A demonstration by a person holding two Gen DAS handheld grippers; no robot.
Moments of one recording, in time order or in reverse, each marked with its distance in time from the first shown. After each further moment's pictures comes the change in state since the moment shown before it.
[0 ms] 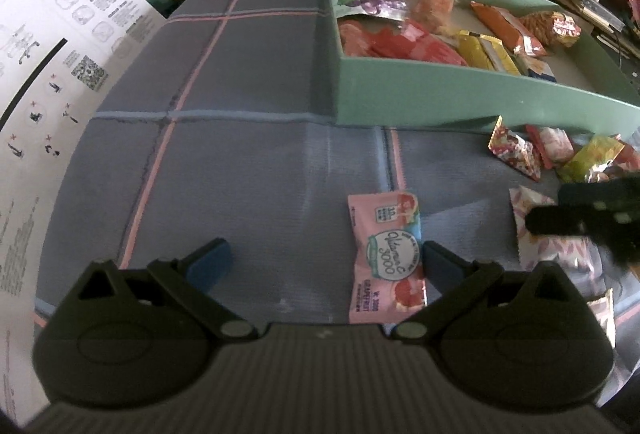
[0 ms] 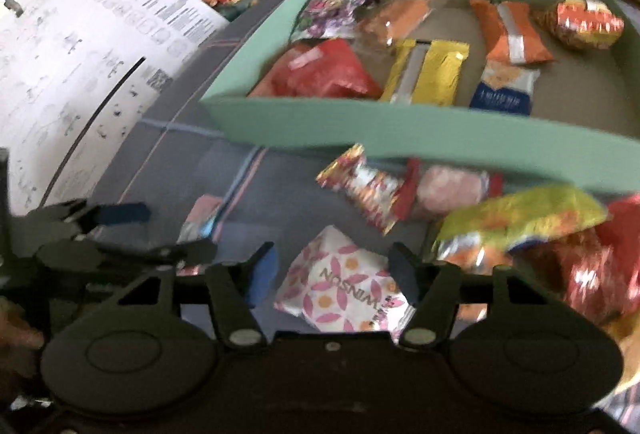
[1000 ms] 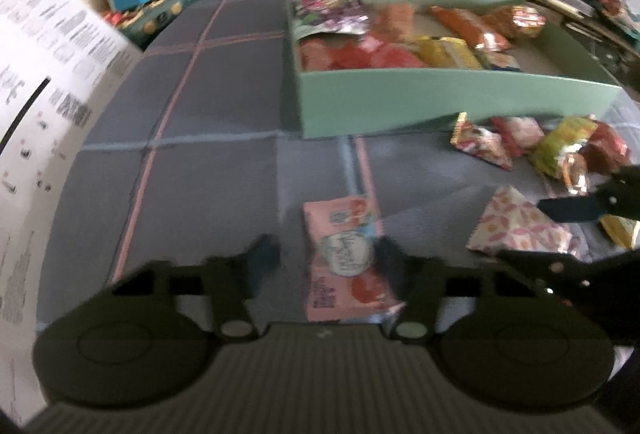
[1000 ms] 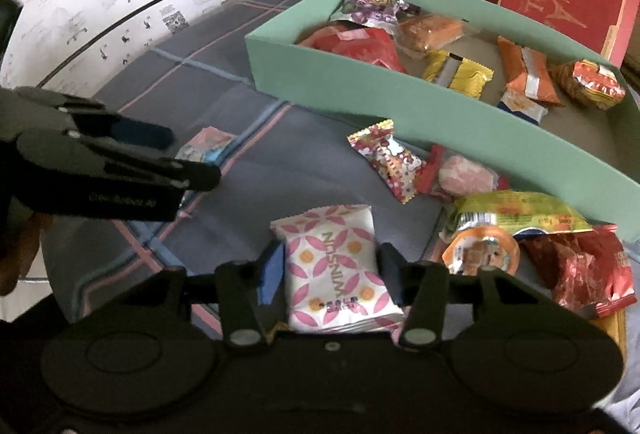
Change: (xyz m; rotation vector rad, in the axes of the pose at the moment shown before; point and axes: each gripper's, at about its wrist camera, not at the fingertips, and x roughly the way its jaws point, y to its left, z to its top) left arm -0.013 -0.019 -0.009 0.100 -0.073 -0.037; right arm 0.005 0.043 -0.030 -0.247 -0.037 -0.171
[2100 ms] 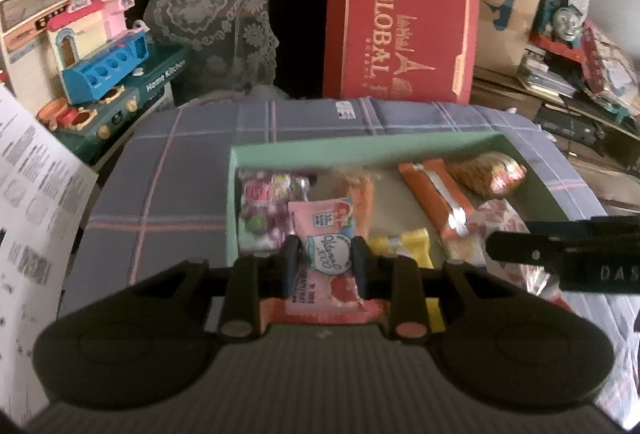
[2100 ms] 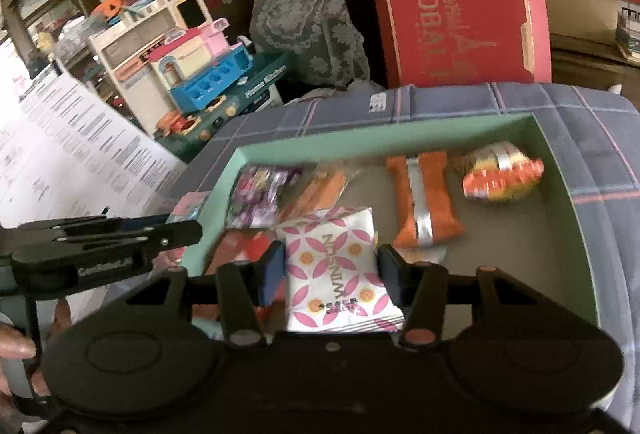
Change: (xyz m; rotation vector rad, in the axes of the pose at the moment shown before) left arm 0.013 -0.023 0.191 -0.007 -0.134 -0.079; right arm -0.028 -0.147 0.116 0.408 -0.212 0.046
